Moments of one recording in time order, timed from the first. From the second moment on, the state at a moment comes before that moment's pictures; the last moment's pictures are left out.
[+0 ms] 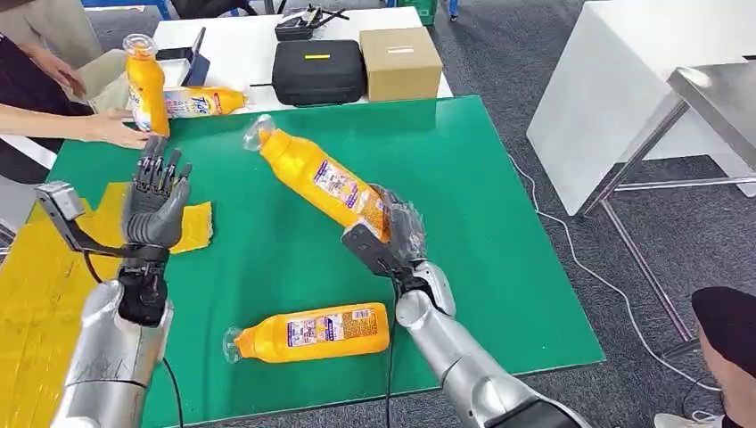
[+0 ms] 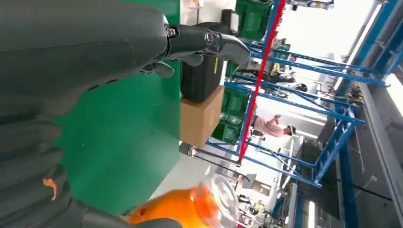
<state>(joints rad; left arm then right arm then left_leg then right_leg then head) -0.54 -0.12 0.07 -1.06 0.36 -0.25 -0.23 -0.53 0.25 0.28 -0.75 0.59 -0.51 -0.32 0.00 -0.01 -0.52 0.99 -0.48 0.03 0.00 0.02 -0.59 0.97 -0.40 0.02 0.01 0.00</state>
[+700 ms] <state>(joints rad) -0.55 -0.17 -0.07 -1.00 0.30 -0.22 -0.25 -0.52 0.30 0.29 -0.76 0.45 -0.34 -0.43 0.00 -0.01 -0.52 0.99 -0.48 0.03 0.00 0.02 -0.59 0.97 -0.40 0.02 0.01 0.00</state>
